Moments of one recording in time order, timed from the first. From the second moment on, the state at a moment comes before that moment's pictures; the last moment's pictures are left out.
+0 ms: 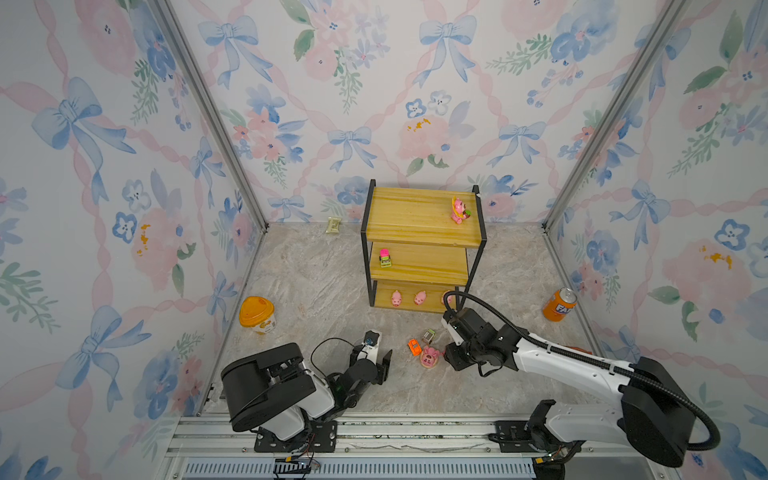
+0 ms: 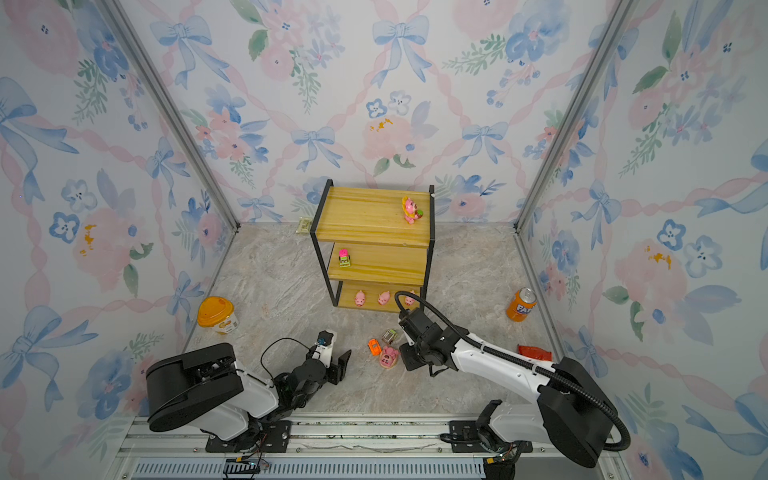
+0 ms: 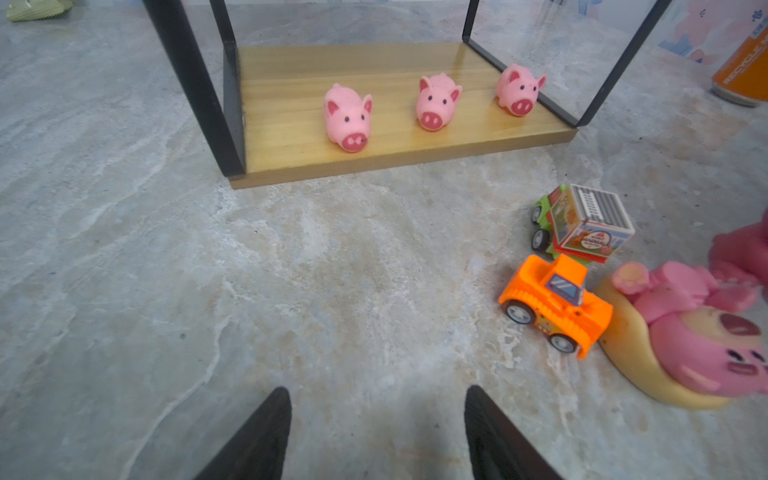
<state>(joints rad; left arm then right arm) -1.05 1.52 0.07 0.95 -0.53 -0.36 0.81 1.25 0.73 -0.60 0.00 0.37</state>
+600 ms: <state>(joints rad) -1.04 1.37 0.01 0.91 -0.53 -0.39 0.97 1.59 1.07 -0.73 -0.13 0.08</state>
